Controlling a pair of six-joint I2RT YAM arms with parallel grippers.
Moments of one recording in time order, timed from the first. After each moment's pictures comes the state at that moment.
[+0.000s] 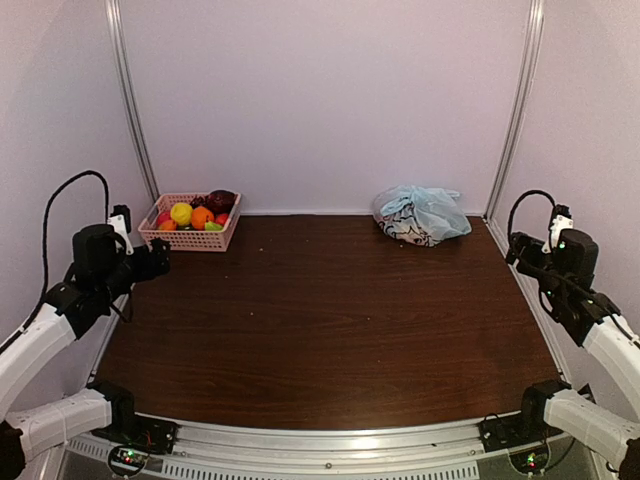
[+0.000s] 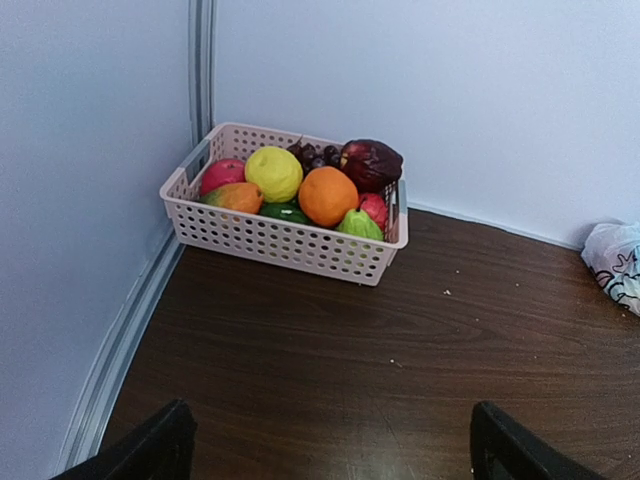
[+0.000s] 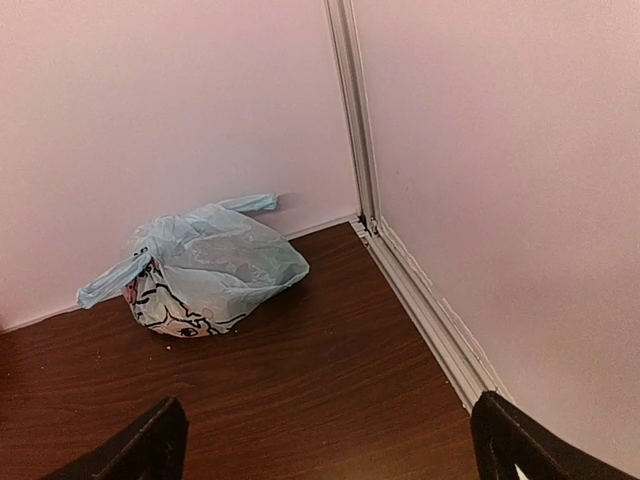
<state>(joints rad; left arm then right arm) -0.25 0.78 0.61 -0.19 -0.25 -0.30 0.11 0.68 0.55 -0.09 0.34 0.27</state>
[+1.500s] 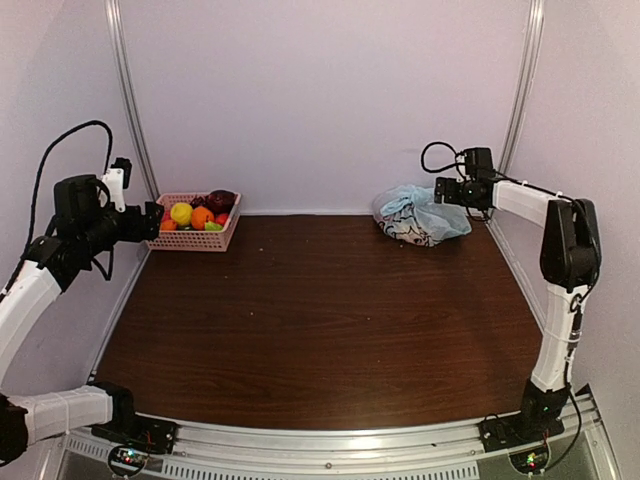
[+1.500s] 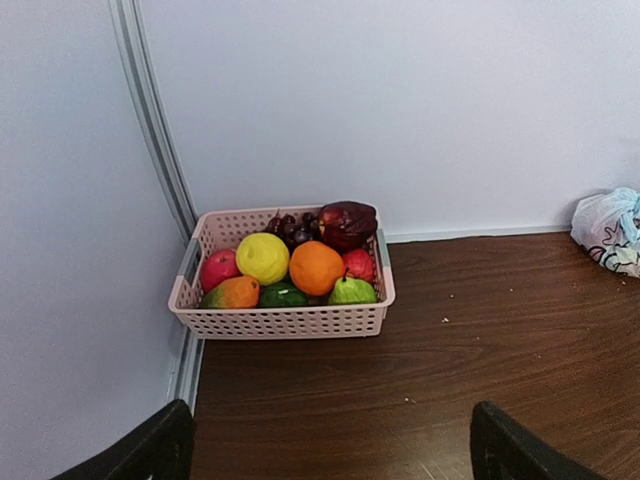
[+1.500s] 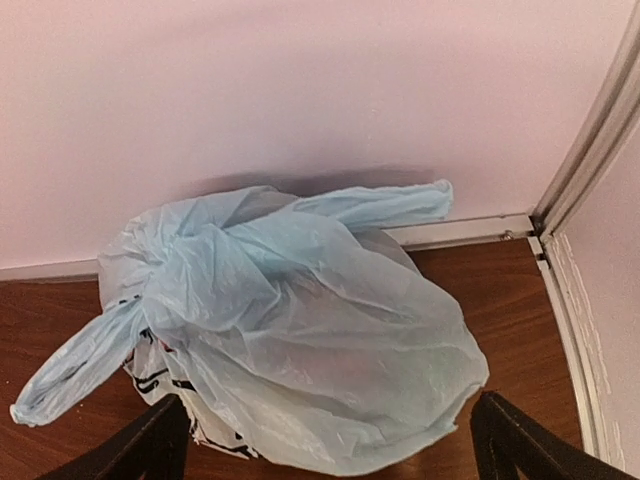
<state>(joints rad) -0.15 0.92 0.96 -0.35 -0.08 0.00 0.11 2.00 1.65 -0.21 0.11 0.20</state>
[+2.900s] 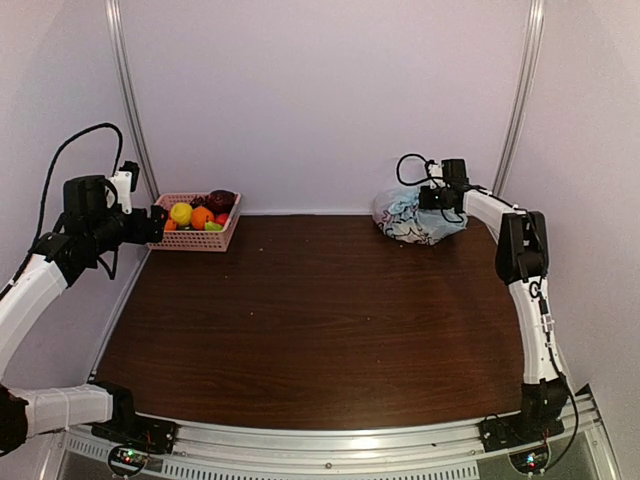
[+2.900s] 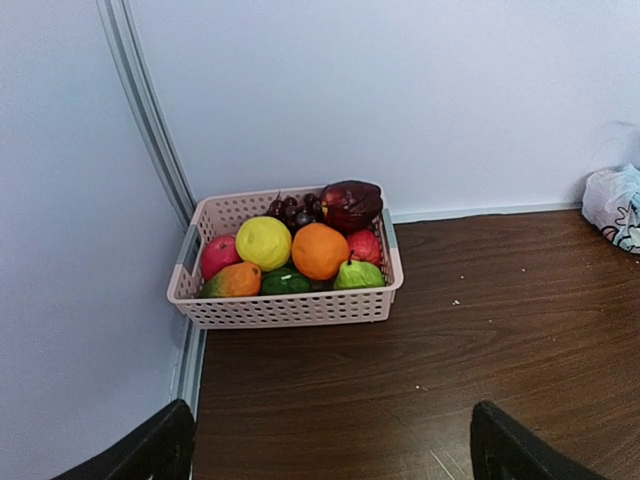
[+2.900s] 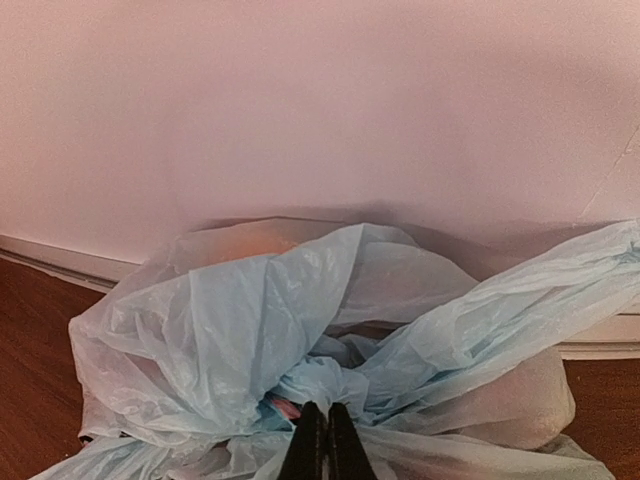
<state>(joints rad) -0.15 0.98 0.96 -0.35 -0.09 0.03 0.11 2.58 2.31 -0.28 -0.15 0.07</state>
